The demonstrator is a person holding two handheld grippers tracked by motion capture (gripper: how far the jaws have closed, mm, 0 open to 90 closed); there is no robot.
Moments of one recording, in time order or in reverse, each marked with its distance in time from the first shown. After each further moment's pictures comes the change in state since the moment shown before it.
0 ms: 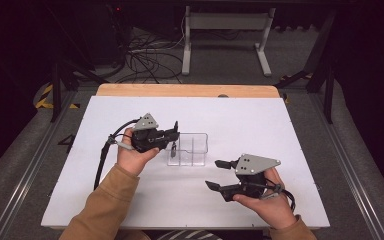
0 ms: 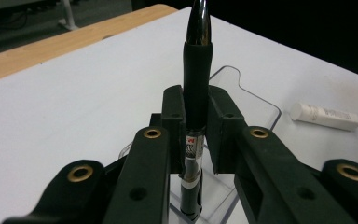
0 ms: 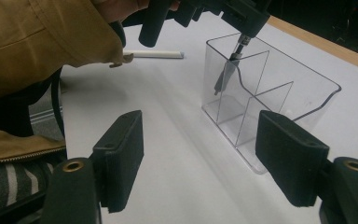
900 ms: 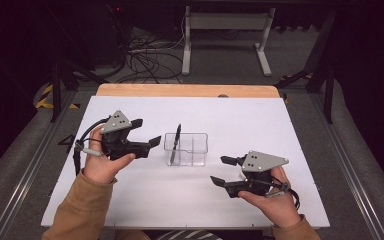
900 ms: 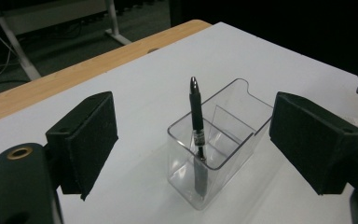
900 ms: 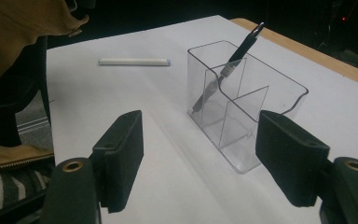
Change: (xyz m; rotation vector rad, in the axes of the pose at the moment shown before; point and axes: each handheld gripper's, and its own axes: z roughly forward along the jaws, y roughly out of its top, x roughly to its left) left arm -0.015 0.016 -0.084 -0.027 0.165 0.002; right arm -0.007 0.001 -0.011 -0.030 -0.043 0.013
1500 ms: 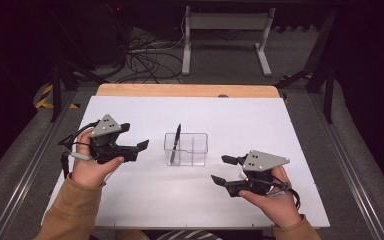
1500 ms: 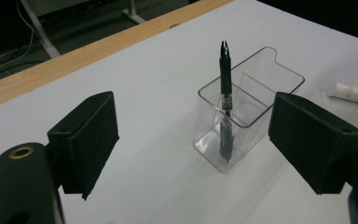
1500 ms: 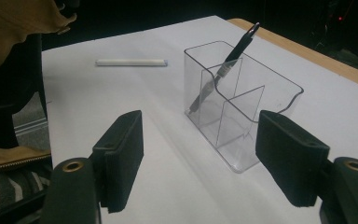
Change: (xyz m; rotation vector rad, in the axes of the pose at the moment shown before) left arm 0.011 -0.013 -0.019 0.077 0.066 0.005; right arm -0.002 0.000 -0.001 -0.003 -0.009 0.003
